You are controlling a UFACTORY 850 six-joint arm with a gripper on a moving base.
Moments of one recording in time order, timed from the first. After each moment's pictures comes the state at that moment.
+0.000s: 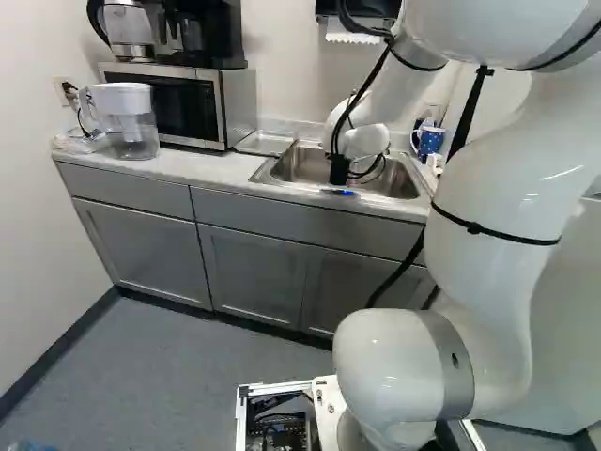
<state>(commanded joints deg) -7.8 -9.9 -49.0 4.4 22.9 0.0</state>
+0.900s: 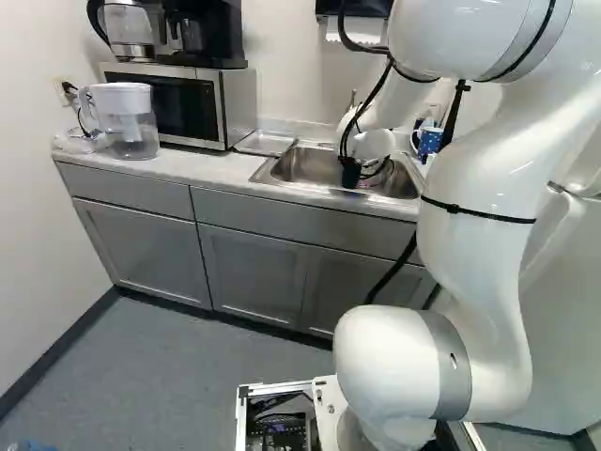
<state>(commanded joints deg) -12.0 -16.5 -54.6 4.4 22.9 0.0</state>
